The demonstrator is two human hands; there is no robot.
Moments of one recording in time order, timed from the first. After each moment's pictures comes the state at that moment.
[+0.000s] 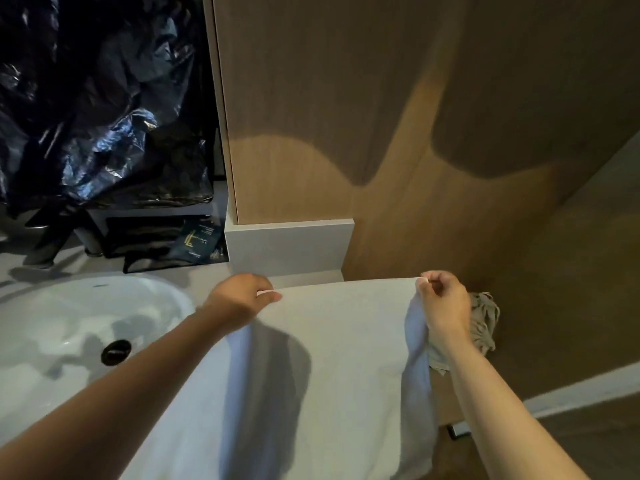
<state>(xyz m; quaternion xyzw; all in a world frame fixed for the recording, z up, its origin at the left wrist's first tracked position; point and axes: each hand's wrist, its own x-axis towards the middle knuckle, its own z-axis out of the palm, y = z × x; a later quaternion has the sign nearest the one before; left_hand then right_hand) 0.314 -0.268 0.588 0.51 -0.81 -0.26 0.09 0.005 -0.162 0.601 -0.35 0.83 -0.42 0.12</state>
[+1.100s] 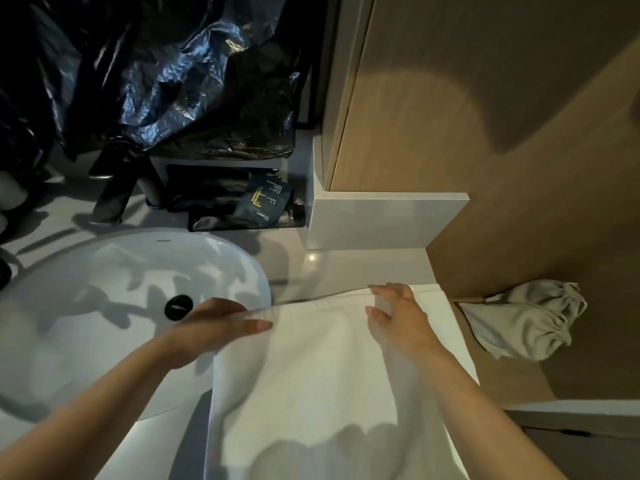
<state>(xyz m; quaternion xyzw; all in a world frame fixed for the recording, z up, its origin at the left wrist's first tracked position) 0.480 -0.270 0.520 0.60 -0.60 -0.53 0.04 0.165 -0.224 0.508 -0.53 0.78 -0.11 0.31</state>
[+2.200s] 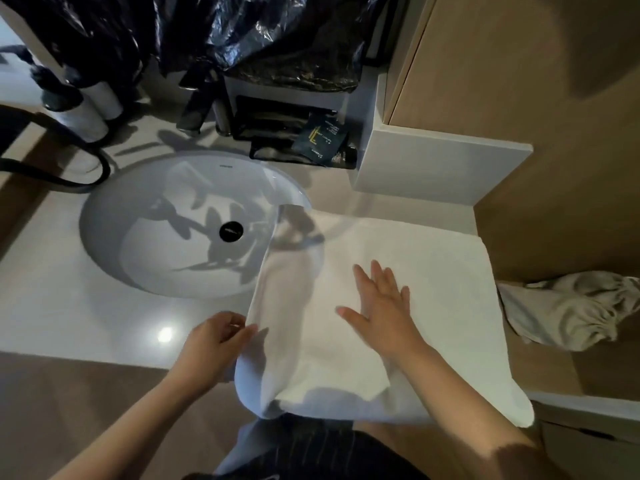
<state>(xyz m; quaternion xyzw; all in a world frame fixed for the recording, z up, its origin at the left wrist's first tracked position) 0.511 -0.085 0.506 0.73 -0.51 -0.42 0.16 0.235 -0.140 0.486 -0.70 0.65 0.03 0.30</state>
